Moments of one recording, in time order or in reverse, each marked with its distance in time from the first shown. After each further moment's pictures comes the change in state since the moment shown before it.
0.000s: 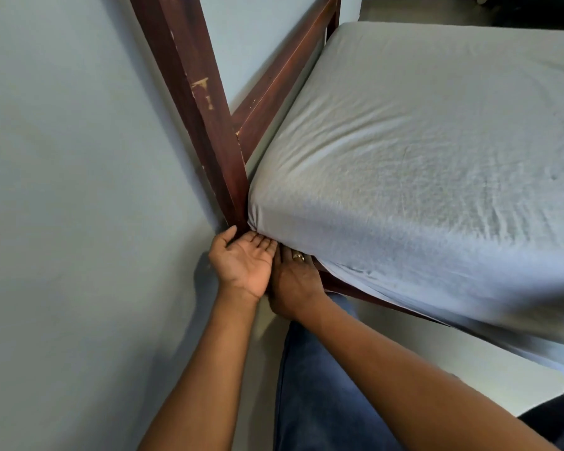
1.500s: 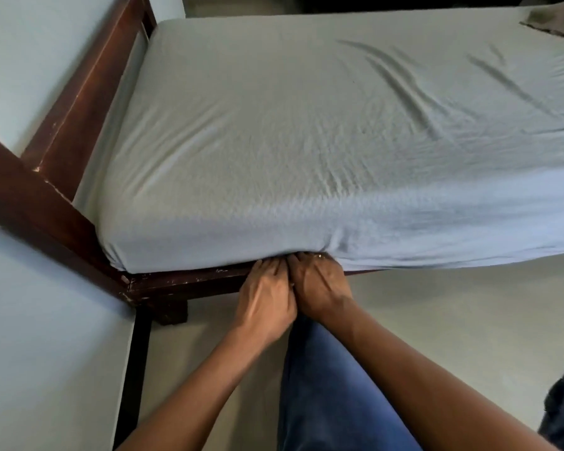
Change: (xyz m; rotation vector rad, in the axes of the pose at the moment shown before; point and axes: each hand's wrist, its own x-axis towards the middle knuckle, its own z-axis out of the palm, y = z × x) left_hand -0.047 -0.163 0.009 2.224 -0.952 0.888; right_hand -0.120 0.149 0.034 0.074 0.253 0.434
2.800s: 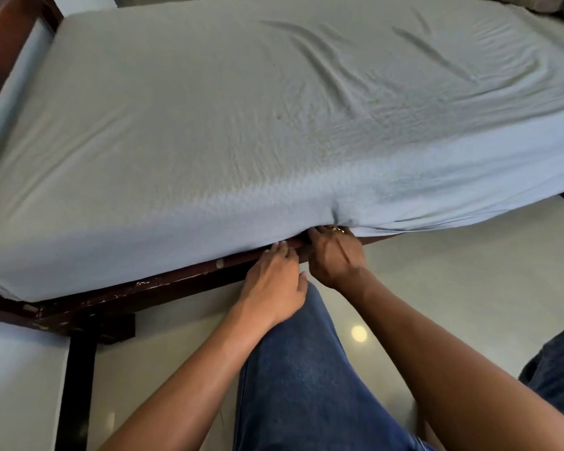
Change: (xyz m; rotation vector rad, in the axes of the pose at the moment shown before) left_hand 0.054 0.124 0.045 0.011 -0.304 0.125; right_hand -0.042 0.165 0.003 -0.003 0.002 0.245
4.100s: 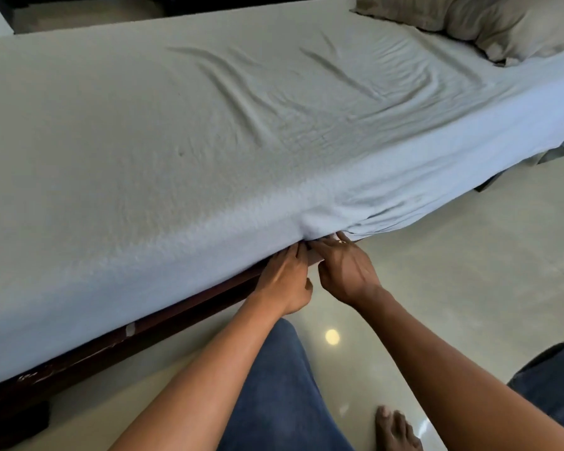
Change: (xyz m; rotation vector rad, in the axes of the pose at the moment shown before) left_hand 0.127 0.105 0.039 -0.001 -0.097 0.225; right_hand -0.028 0.148 -0.016 0.178 0.247 0.074
